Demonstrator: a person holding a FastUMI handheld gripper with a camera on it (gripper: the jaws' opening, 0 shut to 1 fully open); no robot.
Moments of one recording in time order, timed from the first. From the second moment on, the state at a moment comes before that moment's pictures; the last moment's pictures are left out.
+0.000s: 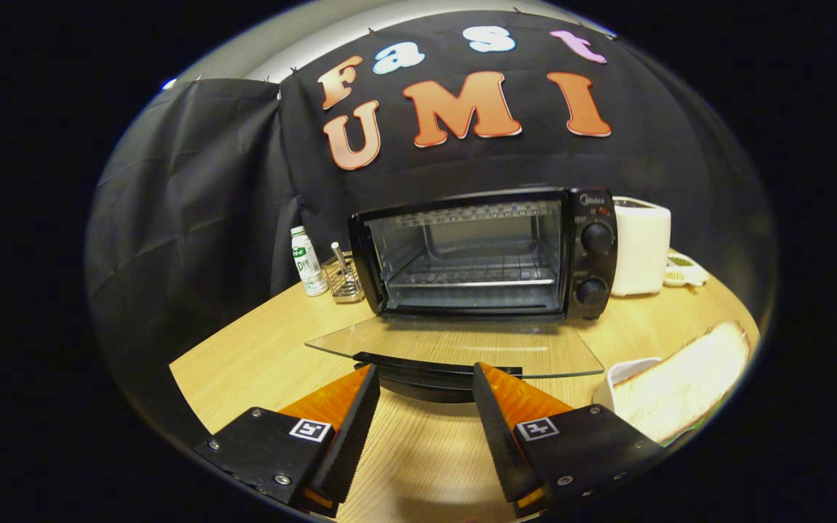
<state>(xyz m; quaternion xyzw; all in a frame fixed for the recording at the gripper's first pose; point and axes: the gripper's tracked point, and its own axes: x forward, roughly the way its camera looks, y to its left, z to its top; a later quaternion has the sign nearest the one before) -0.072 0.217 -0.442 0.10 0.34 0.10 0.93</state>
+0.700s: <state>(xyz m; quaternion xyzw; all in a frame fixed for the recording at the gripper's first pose) -0.103 0.186 -0.409 0.14 0.38 0.10 0.91</state>
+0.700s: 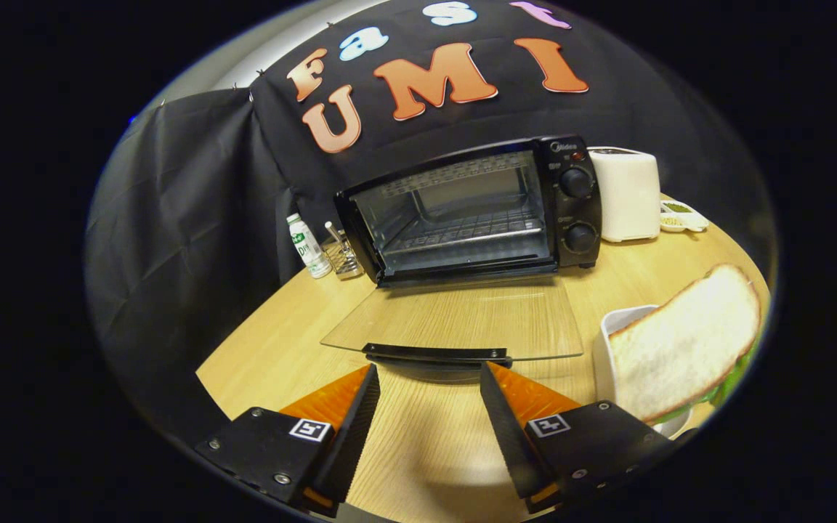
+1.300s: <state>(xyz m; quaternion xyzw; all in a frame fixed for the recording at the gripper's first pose) -0.107 -0.006 -0.350 0.19 0.40 -0.02 0.90</state>
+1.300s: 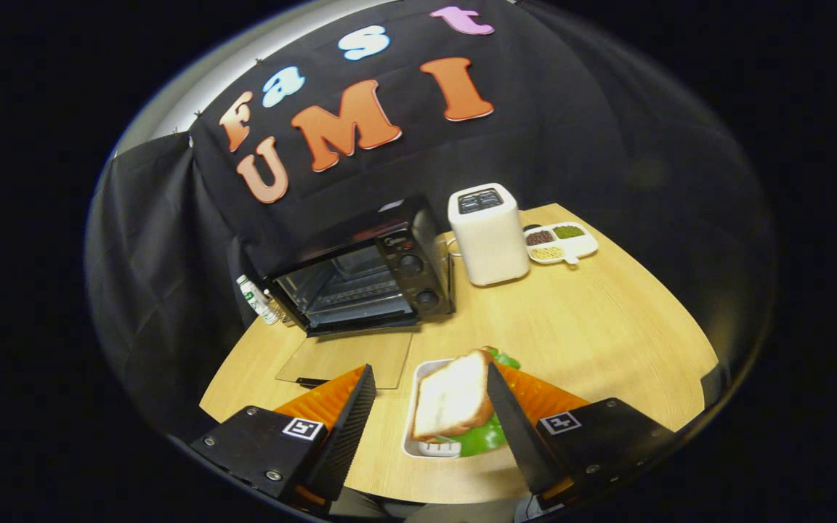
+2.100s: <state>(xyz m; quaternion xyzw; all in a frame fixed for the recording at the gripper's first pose) -0.111 -0.015 -0.408 0.35 0.46 0.00 0.82</state>
